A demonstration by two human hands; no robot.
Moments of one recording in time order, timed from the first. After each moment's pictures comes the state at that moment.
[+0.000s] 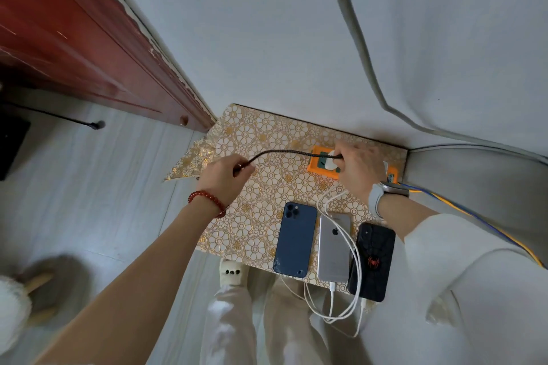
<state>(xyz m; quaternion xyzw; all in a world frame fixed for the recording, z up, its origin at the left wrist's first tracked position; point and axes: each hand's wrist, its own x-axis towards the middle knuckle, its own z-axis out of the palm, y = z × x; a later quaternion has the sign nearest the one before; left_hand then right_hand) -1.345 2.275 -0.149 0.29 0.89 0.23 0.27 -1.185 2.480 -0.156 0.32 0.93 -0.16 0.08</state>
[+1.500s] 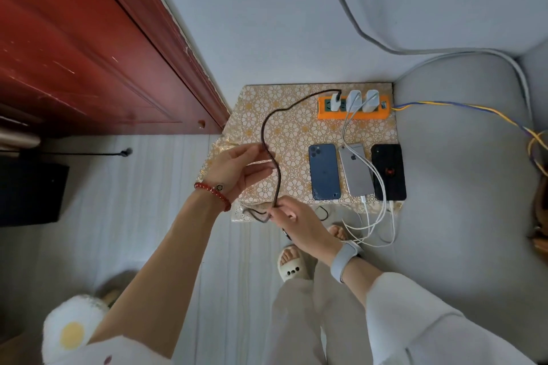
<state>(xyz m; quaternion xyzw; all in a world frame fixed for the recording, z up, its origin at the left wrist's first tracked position) -1.317 2.162 -0.023 0.04 0.57 0.55 0.60 -1.149 2.181 -0.056 0.37 0.64 -0.67 0.00</state>
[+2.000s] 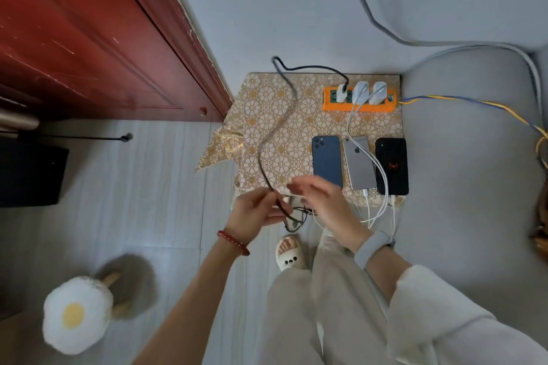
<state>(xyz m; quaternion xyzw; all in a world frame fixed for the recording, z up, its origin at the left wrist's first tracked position) -1.251 2.105 -0.051 0.11 0.68 0.48 0.55 -1.133 2.208 -0.045 0.46 0.56 -0.69 -0.03</state>
